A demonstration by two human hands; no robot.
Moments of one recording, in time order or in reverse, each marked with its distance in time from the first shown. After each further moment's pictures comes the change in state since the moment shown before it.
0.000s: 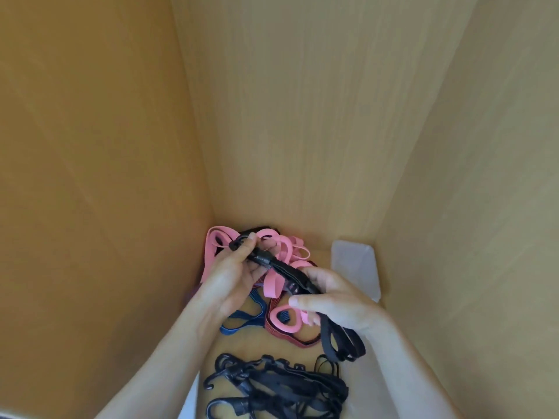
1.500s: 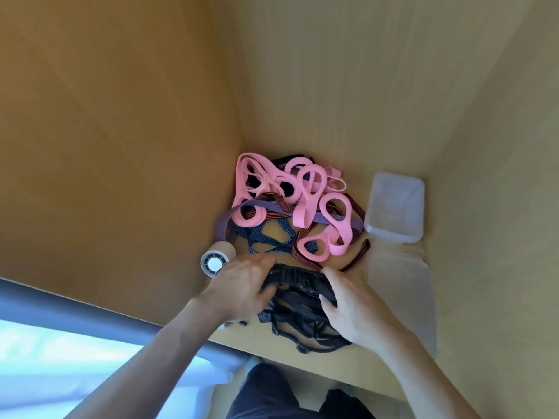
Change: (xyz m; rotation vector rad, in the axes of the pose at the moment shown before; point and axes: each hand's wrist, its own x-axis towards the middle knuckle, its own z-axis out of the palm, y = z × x) left_hand -0.082 -0.061 -0.076 1.922 -0.259 0.257; right_hand -0.046 0.087 0.057 -0.754 0.121 0.071
